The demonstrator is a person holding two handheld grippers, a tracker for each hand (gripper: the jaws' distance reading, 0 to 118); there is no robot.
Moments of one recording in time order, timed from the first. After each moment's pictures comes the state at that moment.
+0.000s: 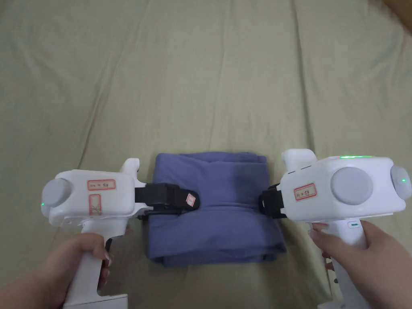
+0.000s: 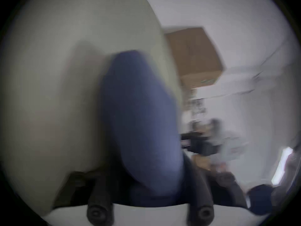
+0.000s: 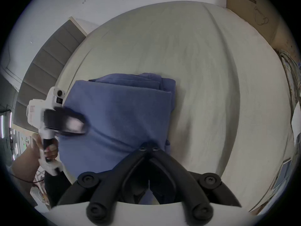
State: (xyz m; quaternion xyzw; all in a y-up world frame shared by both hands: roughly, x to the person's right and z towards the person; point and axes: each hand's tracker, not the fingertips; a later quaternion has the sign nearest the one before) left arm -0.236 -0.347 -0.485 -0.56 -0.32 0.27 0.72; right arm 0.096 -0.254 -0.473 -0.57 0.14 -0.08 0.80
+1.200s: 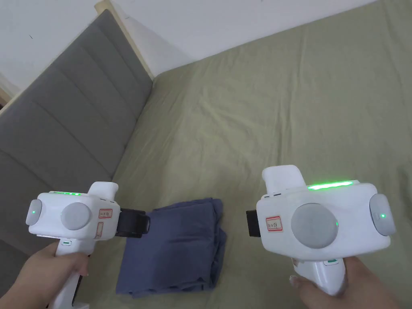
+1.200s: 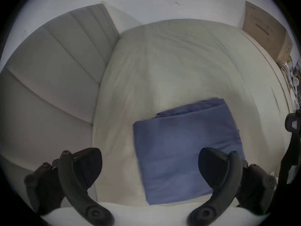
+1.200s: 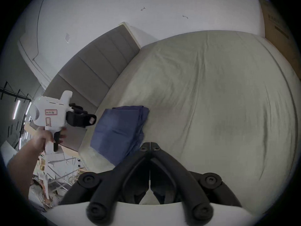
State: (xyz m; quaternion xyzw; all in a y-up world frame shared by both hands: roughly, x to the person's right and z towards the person) left arm -0.634 -0.195 -0.445 -0.53 0.05 -0.10 0.84; right arm -0.260 -0.172 -0.439 -0.46 0.25 -0.11 0.85
